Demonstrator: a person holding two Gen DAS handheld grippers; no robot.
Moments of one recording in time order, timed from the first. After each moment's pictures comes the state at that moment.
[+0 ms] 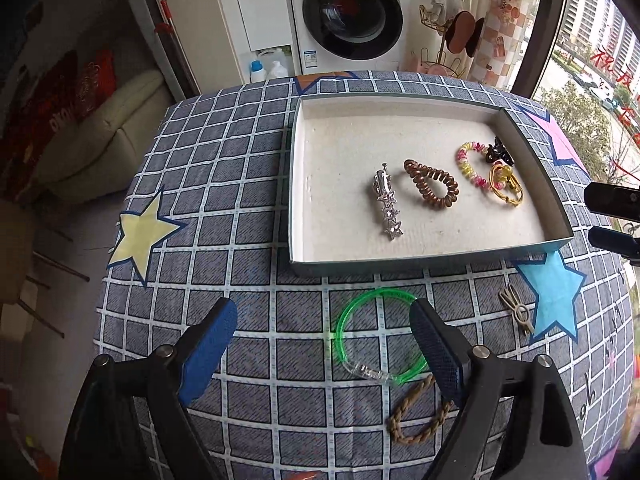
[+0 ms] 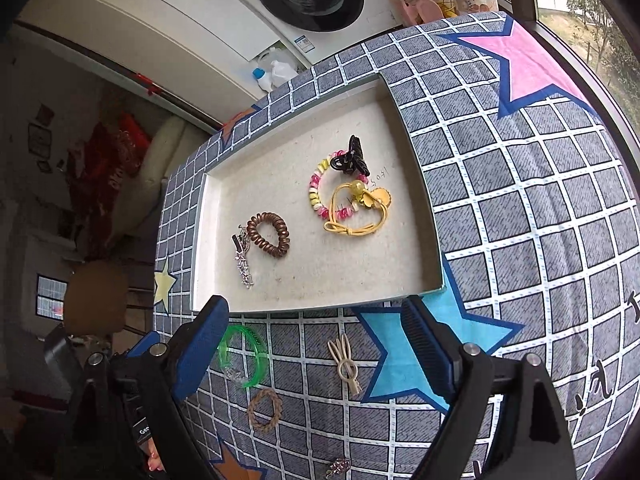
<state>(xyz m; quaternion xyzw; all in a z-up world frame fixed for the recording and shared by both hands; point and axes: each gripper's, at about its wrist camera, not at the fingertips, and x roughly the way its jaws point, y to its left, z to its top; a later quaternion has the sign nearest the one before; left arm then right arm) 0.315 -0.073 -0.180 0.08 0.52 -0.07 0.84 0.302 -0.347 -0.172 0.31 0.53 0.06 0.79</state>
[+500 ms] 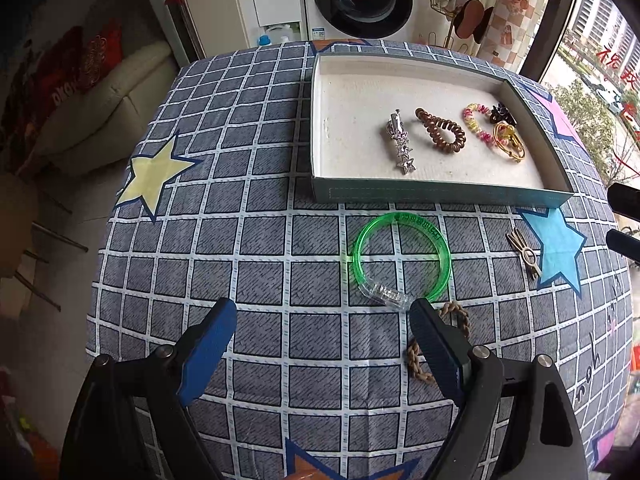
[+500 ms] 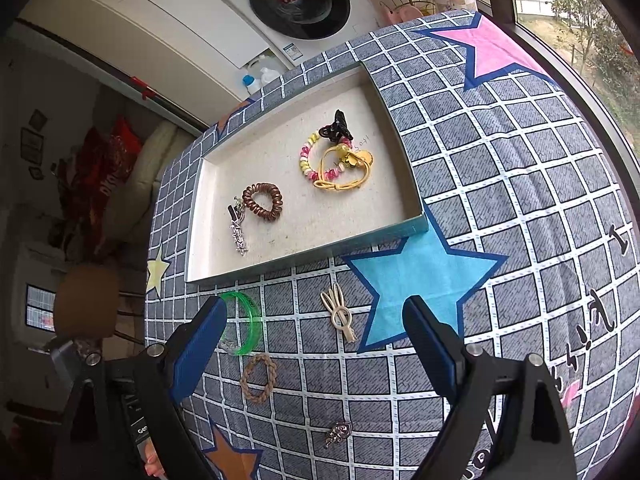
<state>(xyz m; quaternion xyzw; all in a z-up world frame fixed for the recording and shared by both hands) 0.276 -0.049 -0.195 0.07 0.56 -0.07 0.82 0.249 -0.331 -0.169 0.30 0.52 0.03 0.80</state>
